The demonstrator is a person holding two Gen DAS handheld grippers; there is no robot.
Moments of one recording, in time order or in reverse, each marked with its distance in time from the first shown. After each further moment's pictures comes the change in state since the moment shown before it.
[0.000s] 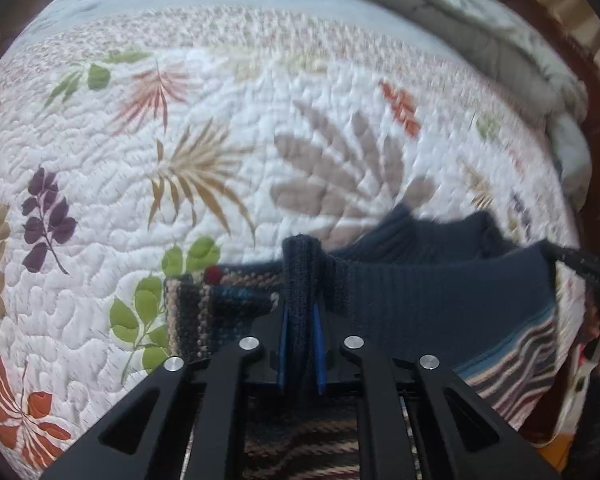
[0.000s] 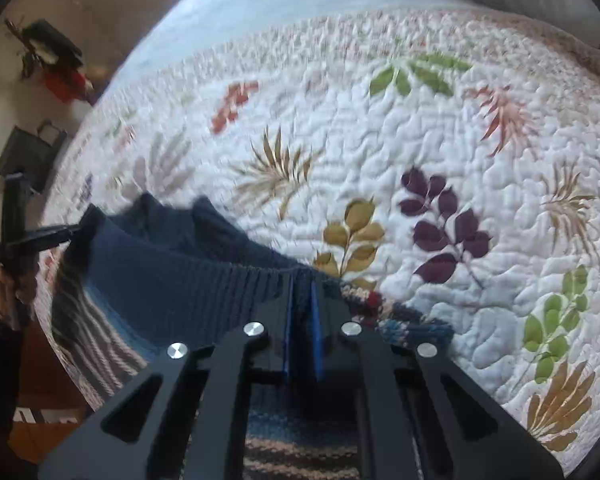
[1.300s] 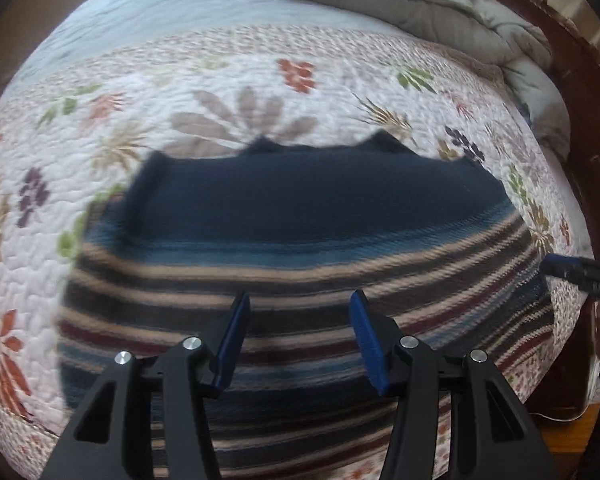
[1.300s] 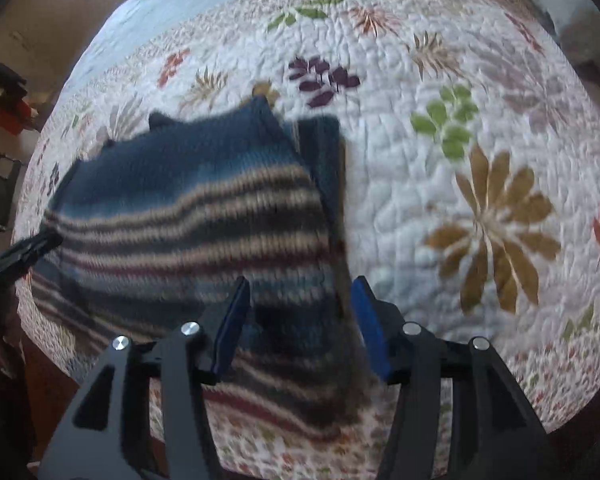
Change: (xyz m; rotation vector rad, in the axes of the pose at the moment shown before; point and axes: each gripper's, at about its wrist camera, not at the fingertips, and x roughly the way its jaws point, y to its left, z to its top) left arm -0.008 -0.126 -0.083 0.146 -0.039 0.069; right arm -0.060 -0.014 -0.131 0.191 0.073 -0.177
